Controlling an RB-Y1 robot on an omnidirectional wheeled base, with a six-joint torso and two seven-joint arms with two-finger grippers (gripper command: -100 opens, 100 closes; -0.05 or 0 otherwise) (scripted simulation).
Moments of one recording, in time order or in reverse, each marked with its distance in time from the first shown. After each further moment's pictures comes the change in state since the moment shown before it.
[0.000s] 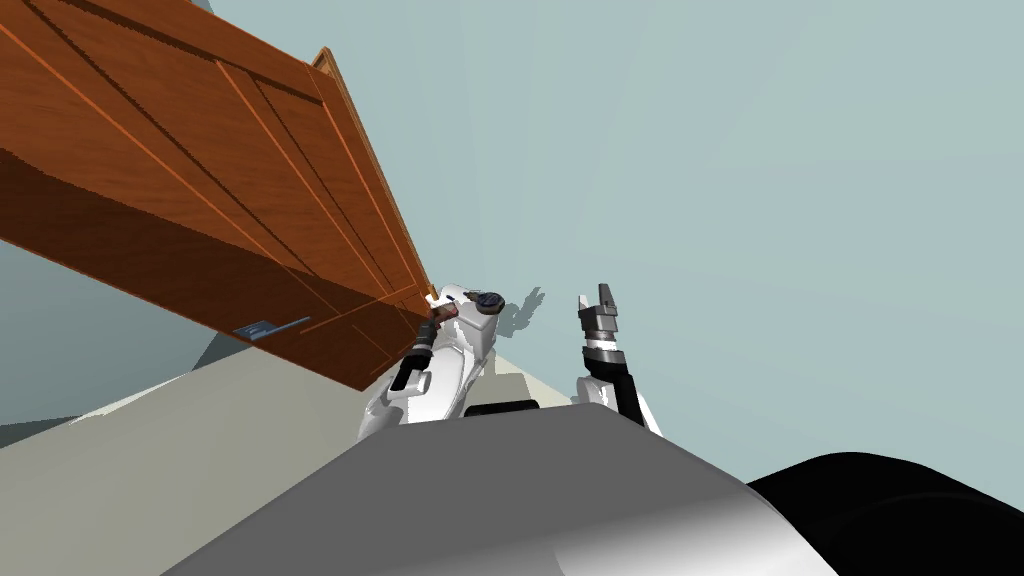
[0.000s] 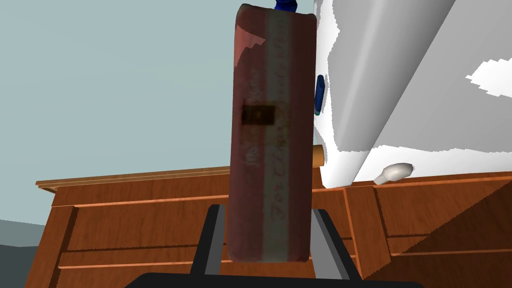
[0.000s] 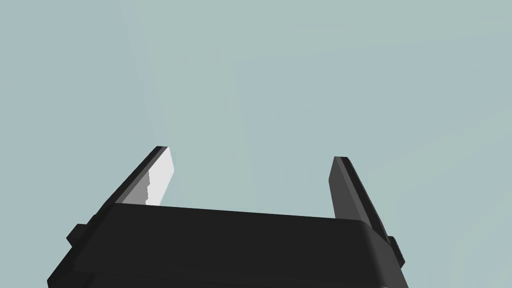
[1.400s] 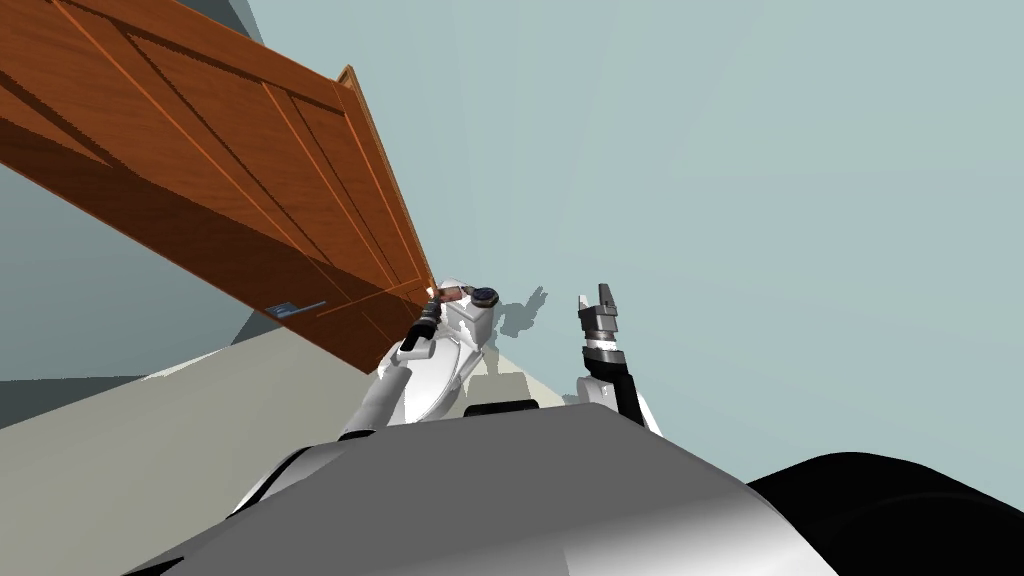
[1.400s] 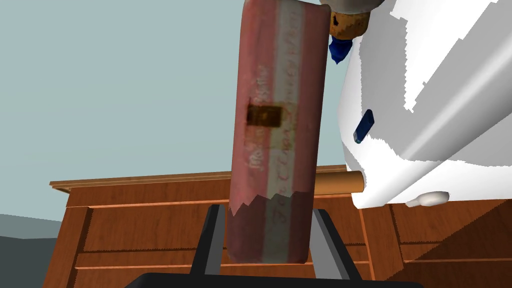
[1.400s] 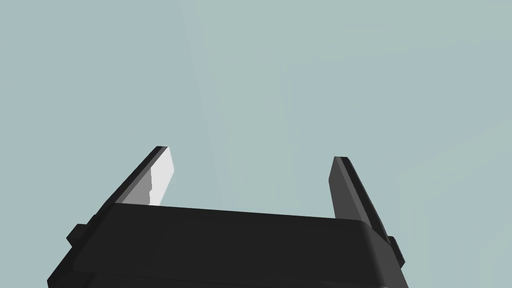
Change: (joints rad) left arm -0.253 0.057 0.011 0.058 0.001 0.188 0.042; right arm 0.000 0.000 0.000 0.000 0.000 0.000 0.000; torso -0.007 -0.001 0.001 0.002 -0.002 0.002
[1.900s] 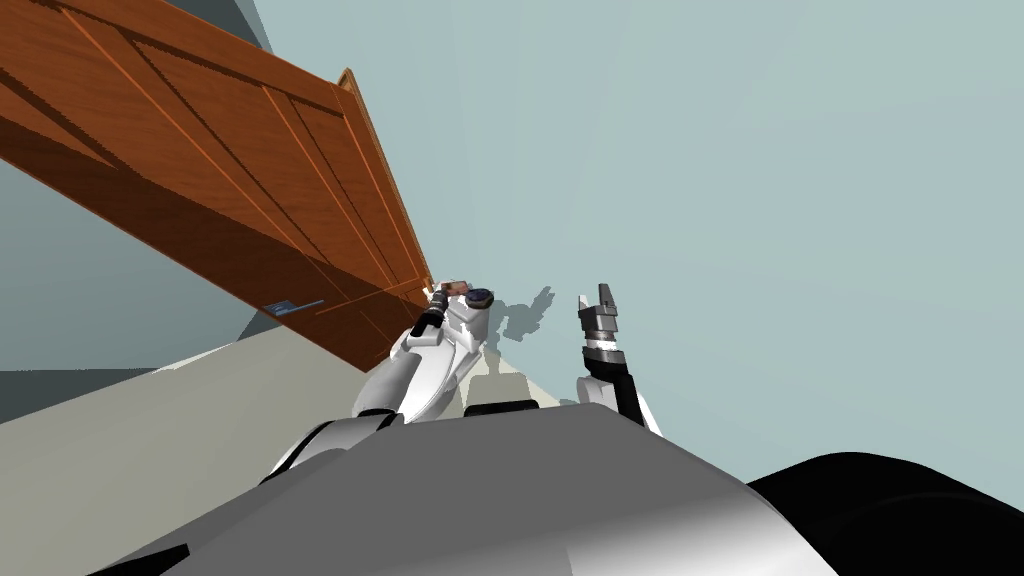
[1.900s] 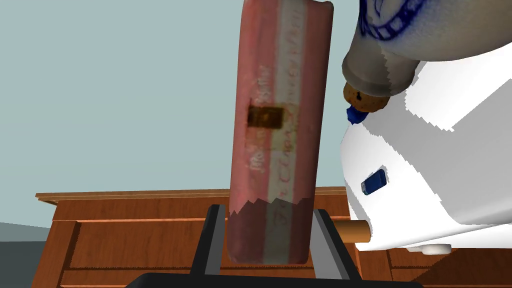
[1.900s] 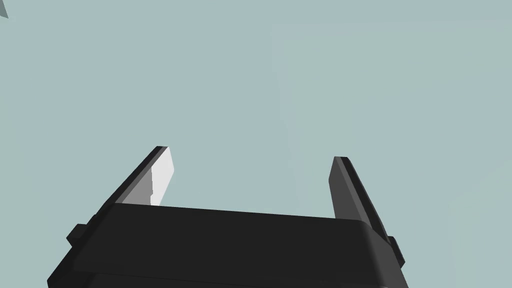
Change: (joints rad) left arm -0.110 -0.031 0.001 0.026 -0.005 0.104 0.017; right arm 0.000 0.000 0.000 0.000 0.000 0.000 0.000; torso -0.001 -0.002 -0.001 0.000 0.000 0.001
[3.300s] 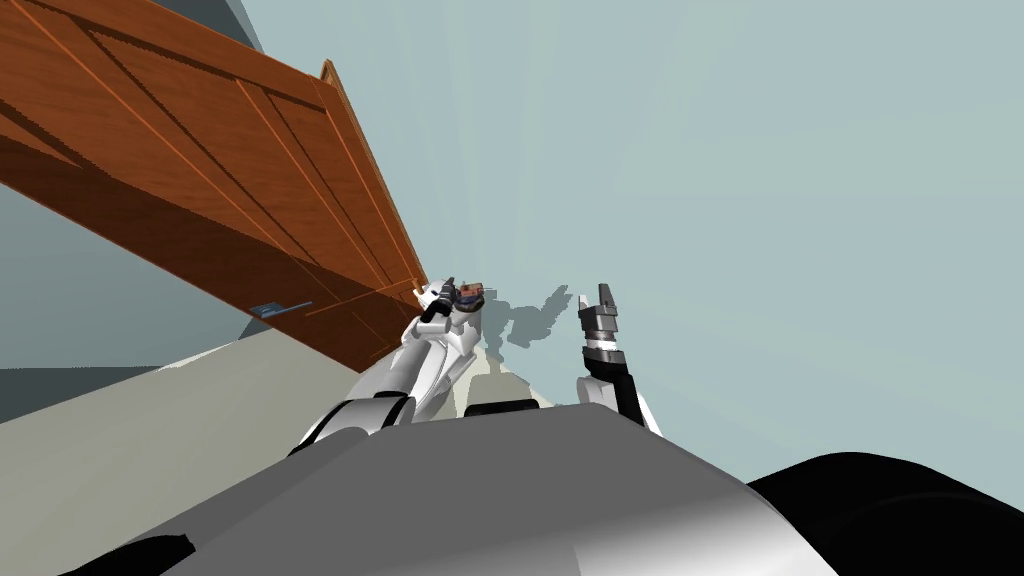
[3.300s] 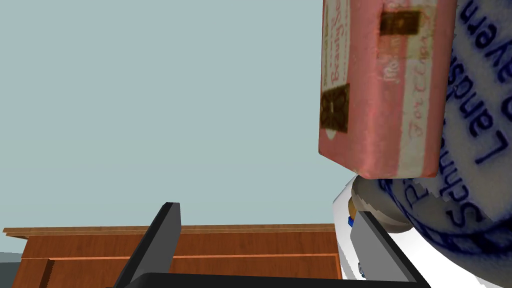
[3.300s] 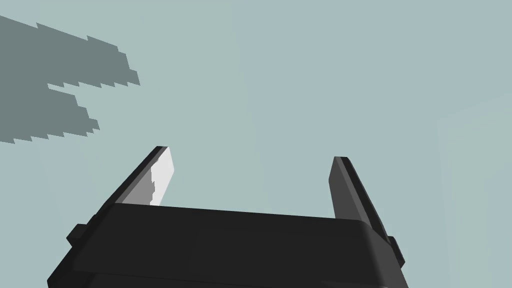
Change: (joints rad) left arm -0.106 -0.037 -0.008 -0.004 -0.003 0.150 0.031; right arm 0.000 0.000 0.000 0.000 0.000 0.000 0.000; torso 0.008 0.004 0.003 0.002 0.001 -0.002
